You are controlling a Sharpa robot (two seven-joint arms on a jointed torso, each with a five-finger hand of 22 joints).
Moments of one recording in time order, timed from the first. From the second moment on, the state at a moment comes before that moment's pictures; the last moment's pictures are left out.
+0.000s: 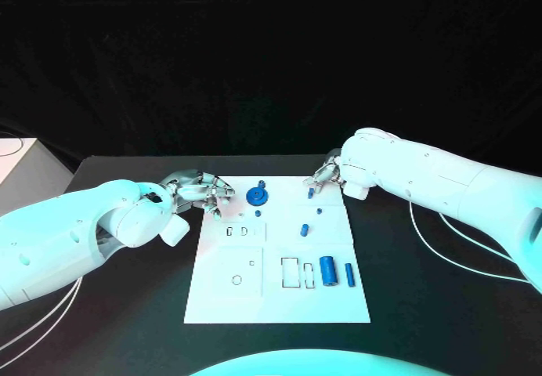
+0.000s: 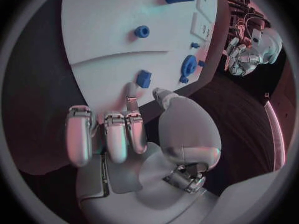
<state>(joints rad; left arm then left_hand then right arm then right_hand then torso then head) 1.05 -0.90 0.15 1.52 -0.45 -0.11 -0.18 1.27 -0.12 0.56 0.08 0.41 0.64 0.17 0.81 0.45 0.86 0.09 0.97 0.37 1.20 0.02 1.14 0.84 0.17 1.06 0.11 0.85 0.56 1.30 -0.36 -0.12 0.81 -0.92 0.16 -0.56 0.97 -0.16 0.34 0.29 0.27 1.09 0.08 0.19 0.50 1.46 0.01 1.56 1.31 1.46 -0.05 1.57 1.31 0.05 1.46 0.06 1.42 1.31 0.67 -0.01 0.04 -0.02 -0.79</state>
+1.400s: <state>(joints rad) 1.05 -0.90 0.15 1.52 -0.46 -0.10 -0.20 1.28 -0.11 0.56 0.08 0.41 0.64 0.17 0.81 0.45 0.86 0.09 0.97 0.37 1.19 0.02 1.14 0.84 0.17 1.06 0.11 0.85 0.56 1.30 -0.34 -0.12 0.82 -0.98 0.15 -0.56 1.10 -0.17 0.44 0.19 0.32 1.07 0.08 0.23 0.61 1.46 0.00 1.56 1.31 1.46 -0.06 1.57 1.31 0.05 1.46 0.05 1.43 1.31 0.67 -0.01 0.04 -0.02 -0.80</state>
